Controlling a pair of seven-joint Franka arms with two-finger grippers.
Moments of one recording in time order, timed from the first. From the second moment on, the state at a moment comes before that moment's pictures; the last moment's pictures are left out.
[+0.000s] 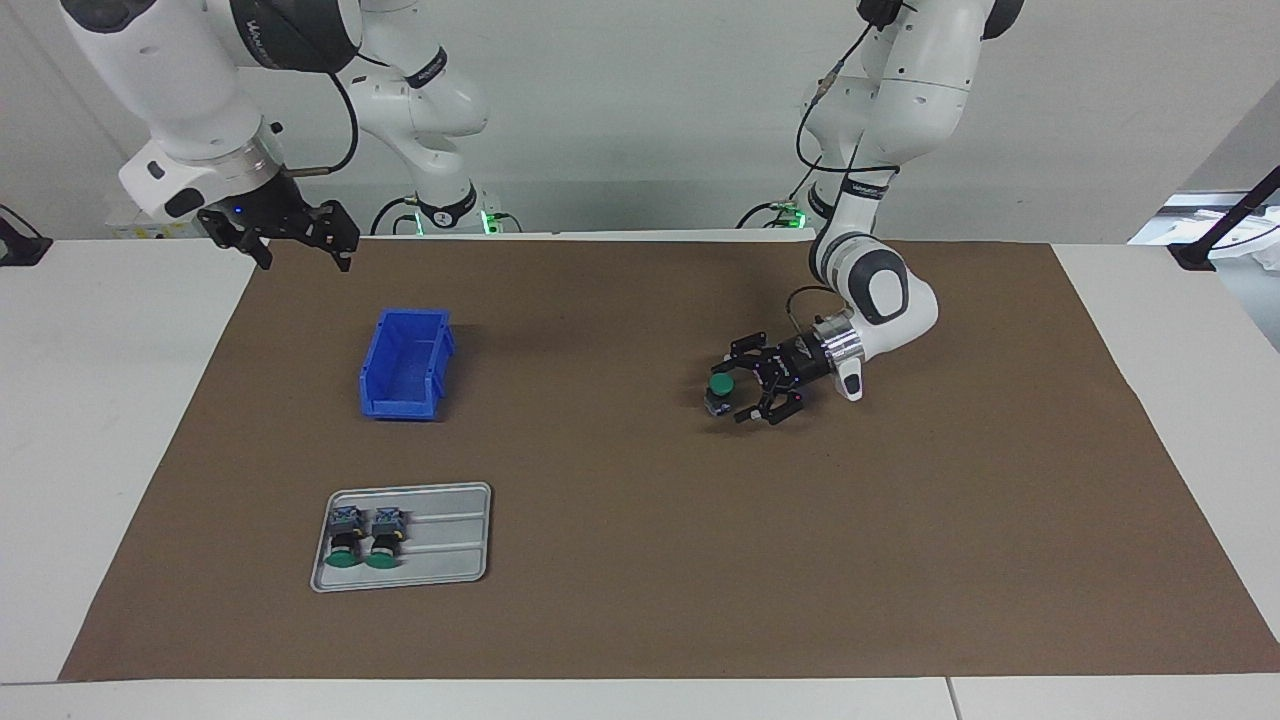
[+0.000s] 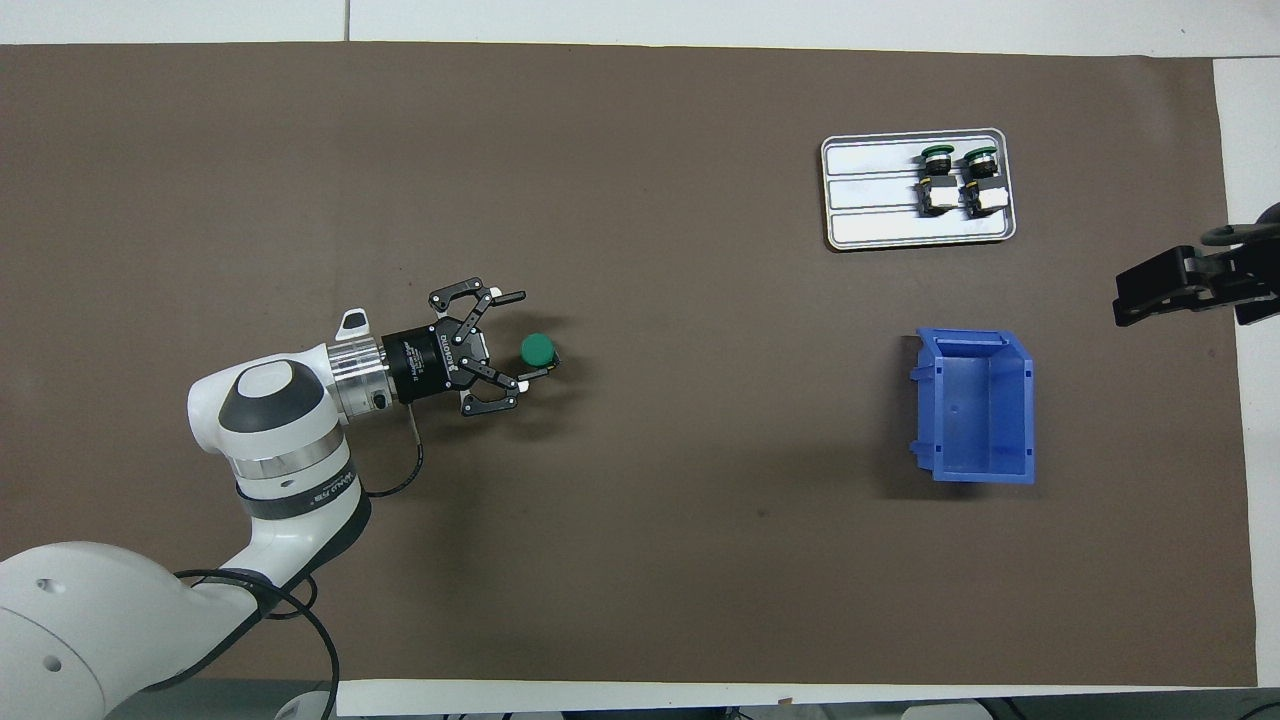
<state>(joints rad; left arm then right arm) -0.28 0.22 -0.09 -2.32 -1.87 2.17 -0.52 -0.05 -0.01 0.04 -1.59 -0.05 1.43 0.02</state>
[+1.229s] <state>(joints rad) -0.29 -0.04 -0.08 -2.26 -1.22 2.36 -0.92 -0.05 -0.01 0.04 -1.59 -0.05 1.43 0.02</state>
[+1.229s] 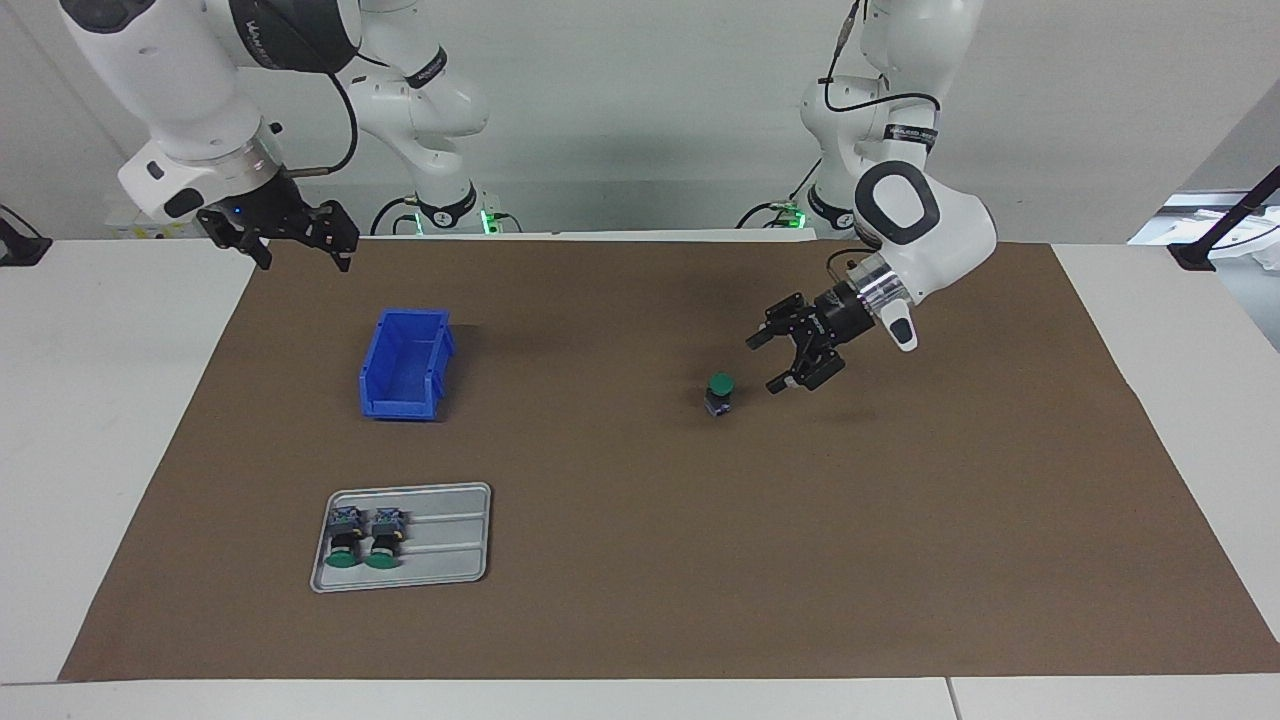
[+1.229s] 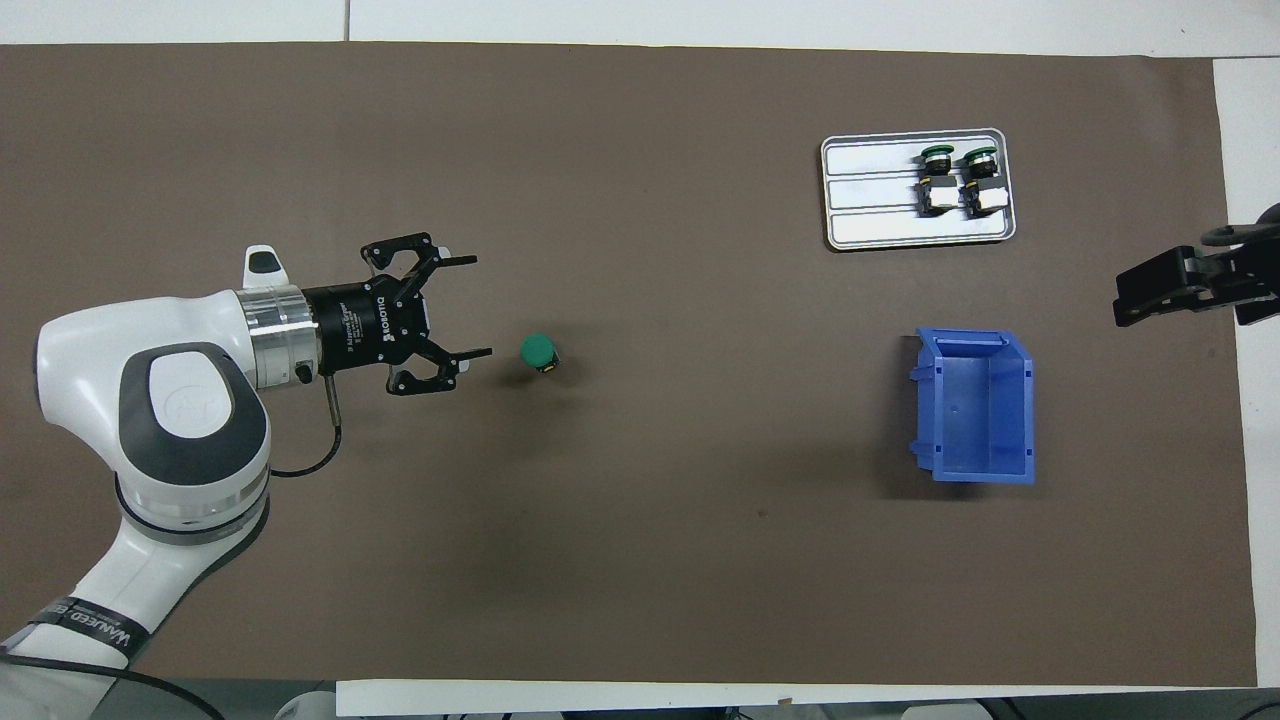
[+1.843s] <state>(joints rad) -0.23 -0.07 -0.08 -2.13 -0.73 2.18 -0.95 -0.05 -0.01 0.04 -1.59 -0.05 1.43 0.02</state>
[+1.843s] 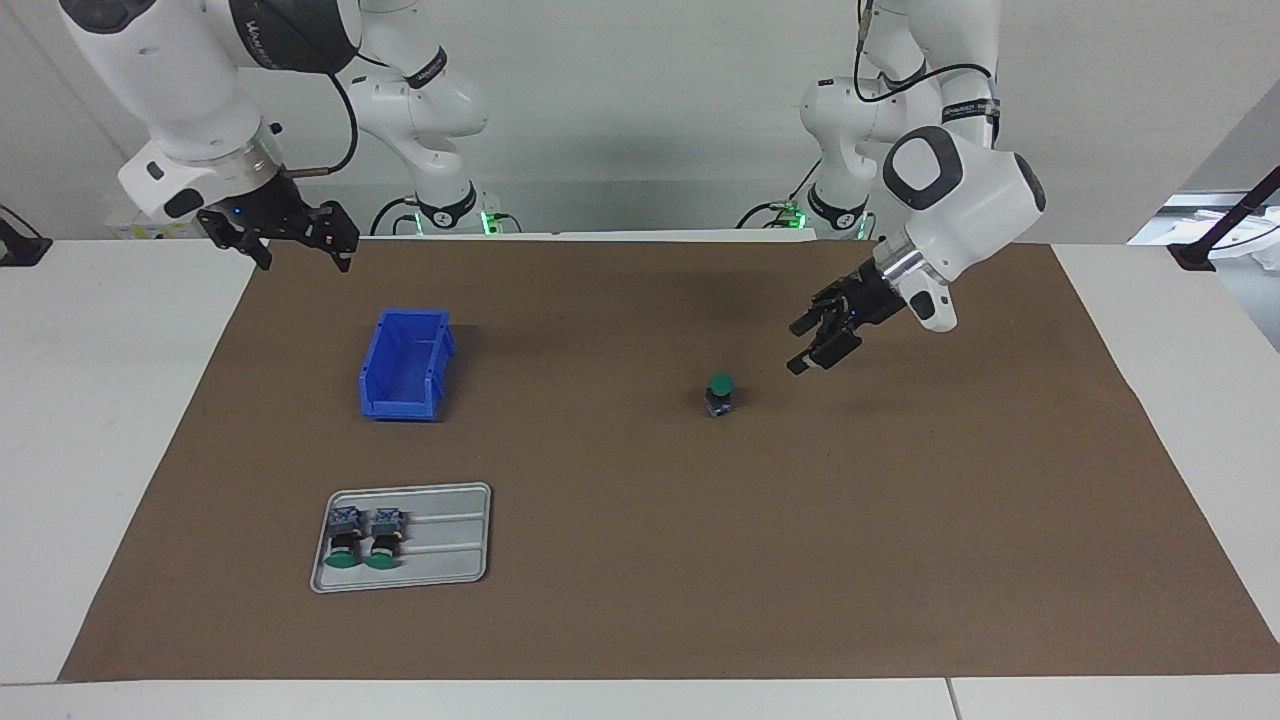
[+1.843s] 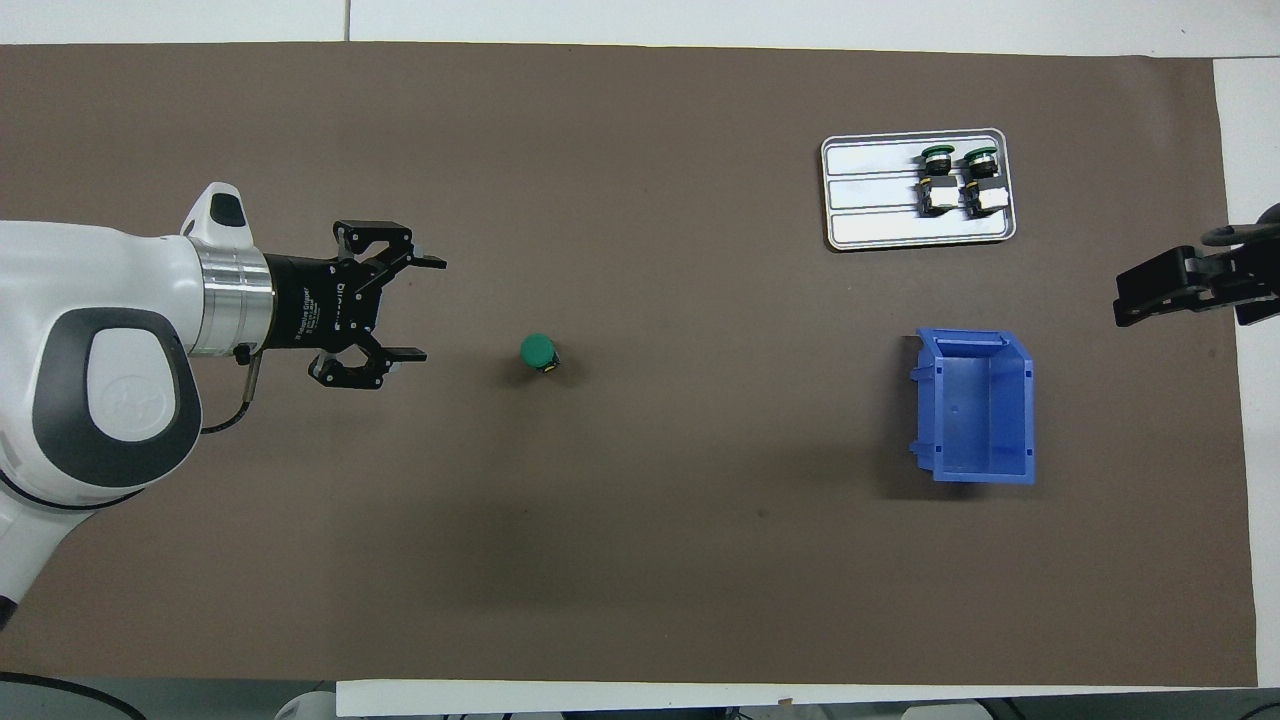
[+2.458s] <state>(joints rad) -0.25 -0.05 -0.09 -2.05 -0.32 2.13 -0.89 -0.05 -0.01 0.04 -1.59 -0.05 1.43 0.02</state>
